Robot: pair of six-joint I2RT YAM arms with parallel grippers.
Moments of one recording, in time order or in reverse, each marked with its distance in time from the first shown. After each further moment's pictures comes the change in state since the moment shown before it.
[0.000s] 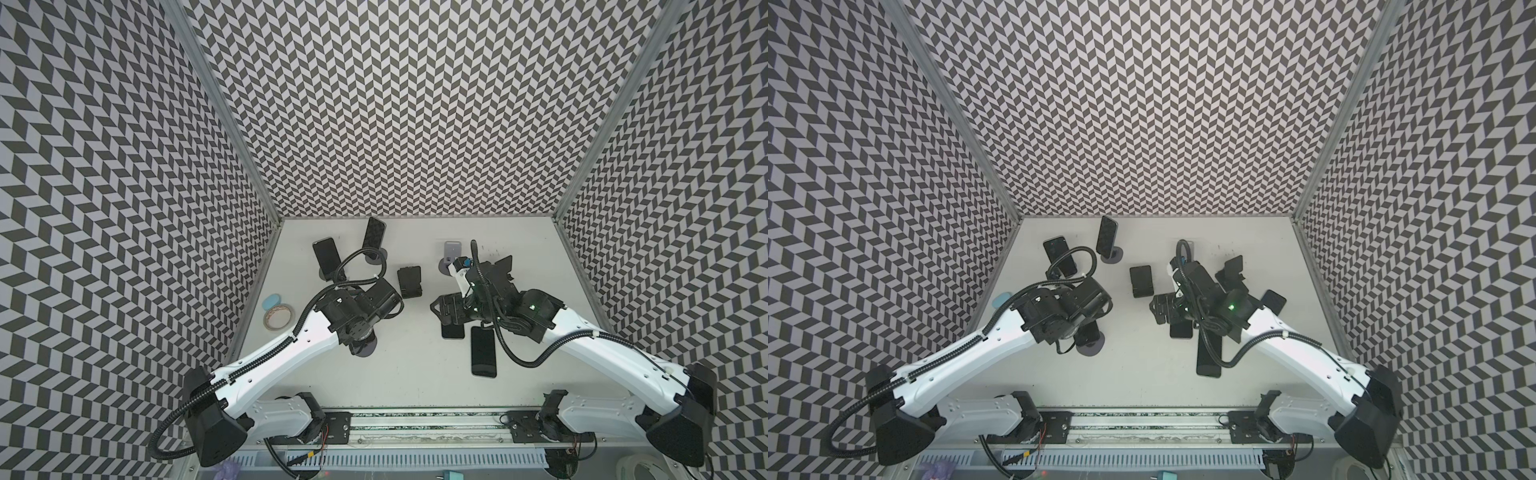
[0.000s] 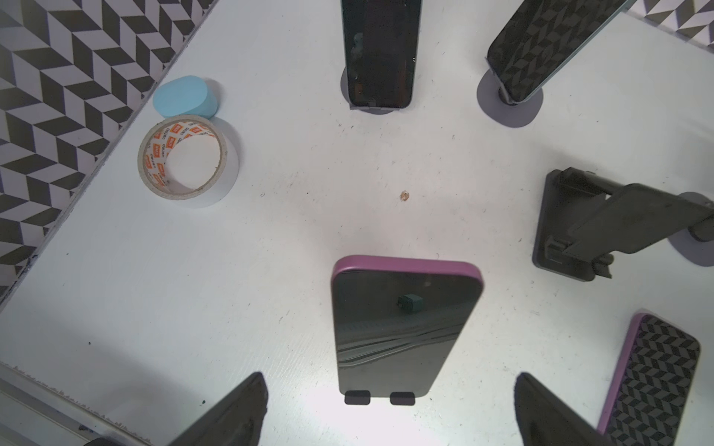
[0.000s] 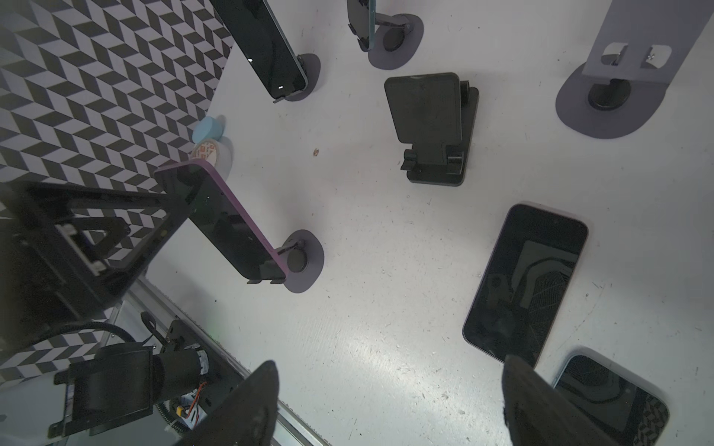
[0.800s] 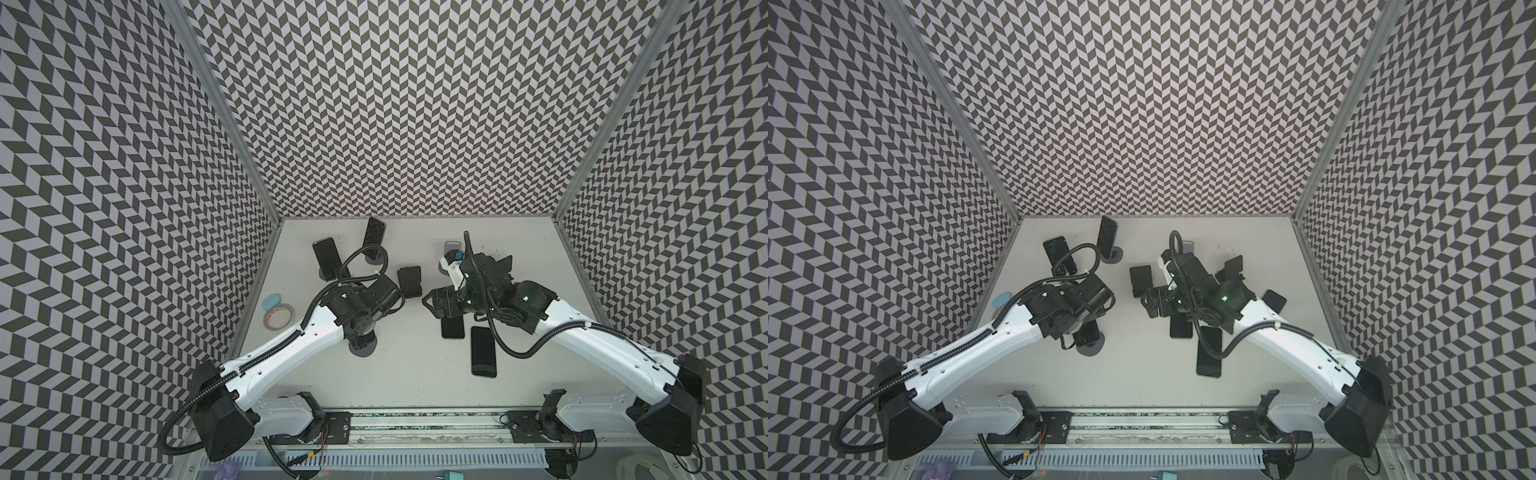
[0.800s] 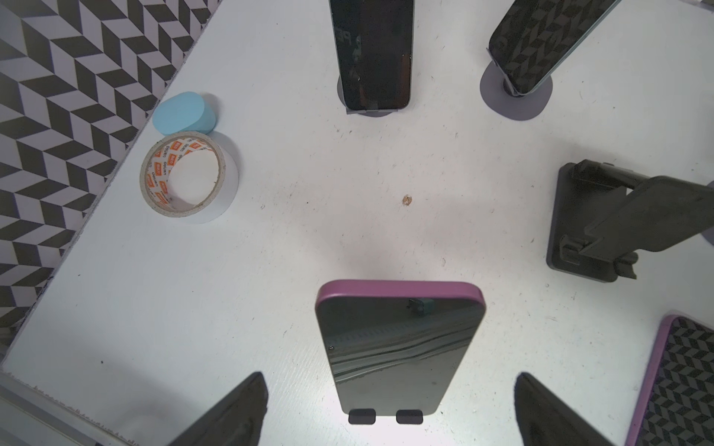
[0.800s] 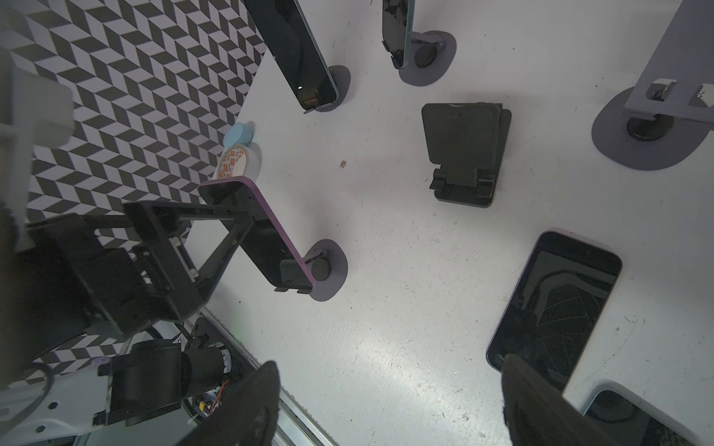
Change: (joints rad) left arm 0.050 0.026 -0.041 0.048 0.006 0.090; right arm 0.000 0.053 0.076 0.005 -0.065 -0.021
